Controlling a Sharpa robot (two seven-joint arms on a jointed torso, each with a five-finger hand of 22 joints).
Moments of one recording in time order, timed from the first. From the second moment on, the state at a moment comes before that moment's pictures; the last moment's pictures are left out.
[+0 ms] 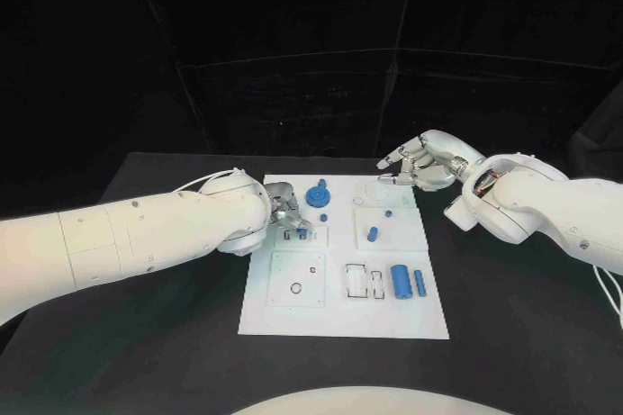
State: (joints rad) left arm 1.32 -0.59 -0.20 1.41 -1.08 -0.09 -0.56; left_hand 1.17 -0.04 0.44 0.09 0.05 0.91 0.04 0.62 0.55 1.31 -0.03 1.09 1.02 1.47 -0.09 1.57 1.31 0.06 1.47 0.02 1.43 1.31; right arm 1.25 -0.93 -0.02 1.53 -0.92 -0.30 0.08; right_hand 1.45 -0.04 -0.14 0.21 0.37 0.97 0.14 0.10 0.07 1.23 0.05 0.90 0.97 1.47 -0.02 1.29 1.18 0.09 1.29 0.09 1.33 1.15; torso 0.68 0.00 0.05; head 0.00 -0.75
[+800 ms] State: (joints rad) left arm 1.32 -0.59 -0.20 1.41 -1.09 -0.03 -0.58; left_hand 1.17 -0.04 0.45 0.09 0.05 0.92 0.04 0.62 0.56 1.31 -0.03 1.09 1.02 1.47 -0.09 1.57 1.31 0.06 1.47 0.02 1.43 1.31; right arm 1.25 -0.93 -0.02 1.53 -0.92 -0.29 0.09; right_hand 1.45 -0.04 -0.15 0.22 0.37 0.97 0.14 0.10 0.07 1.23 0.05 0.90 0.97 1.47 -0.02 1.29 1.18 0.09 1.29 0.09 1.33 1.15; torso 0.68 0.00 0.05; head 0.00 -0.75
